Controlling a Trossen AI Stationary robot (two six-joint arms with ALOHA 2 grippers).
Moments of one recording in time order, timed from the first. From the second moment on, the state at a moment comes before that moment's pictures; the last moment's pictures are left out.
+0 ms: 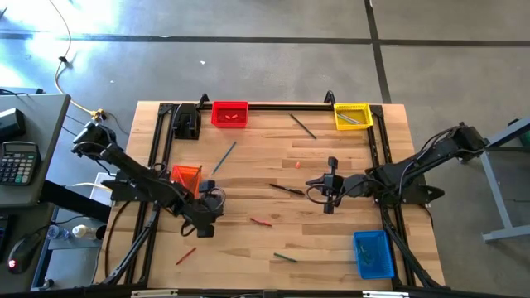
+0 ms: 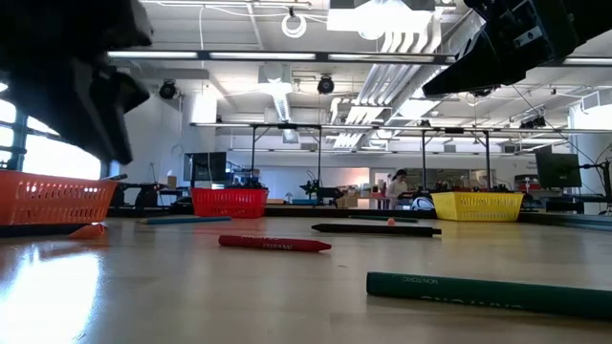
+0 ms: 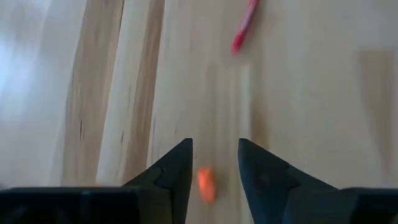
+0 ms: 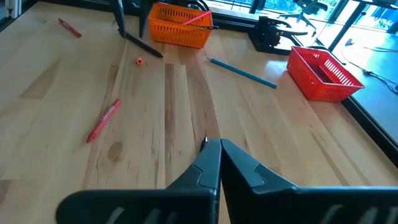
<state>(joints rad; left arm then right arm) -0.44 1.35 0.69 -0.44 -0.39 -0.50 0.36 1.05 0.48 0.12 0.51 0.03</state>
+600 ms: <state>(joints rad) -0.42 1.58 0.69 -0.40 -0.33 -0.48 0.36 1.05 0.48 0.12 0.51 0.03</state>
